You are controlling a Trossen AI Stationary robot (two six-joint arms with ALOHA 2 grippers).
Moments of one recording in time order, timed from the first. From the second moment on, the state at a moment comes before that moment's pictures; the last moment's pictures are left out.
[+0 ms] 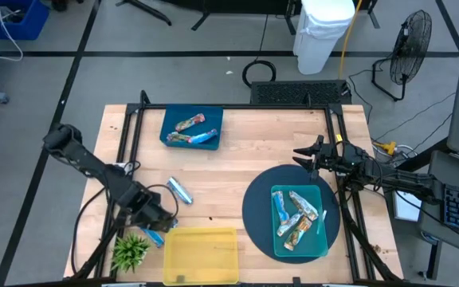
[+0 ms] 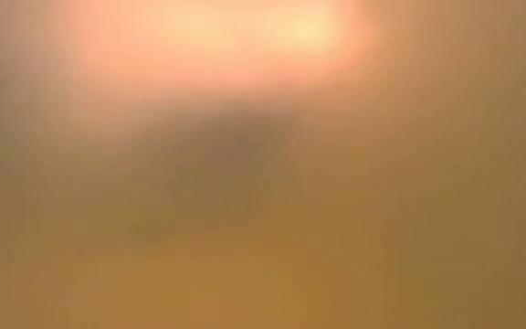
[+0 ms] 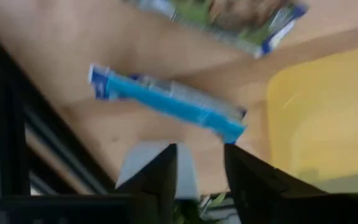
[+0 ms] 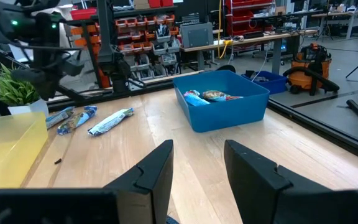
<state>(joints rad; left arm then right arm) -0.63 1.32 0.85 -0.94 0.32 -1.96 -0.27 0.09 0.02 0.01 0.00 0.12</state>
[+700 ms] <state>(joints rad) -0.67 1.50 0.85 -0.87 0.34 -1.94 -0.27 0.09 0.02 0.01 0.00 0.12</state>
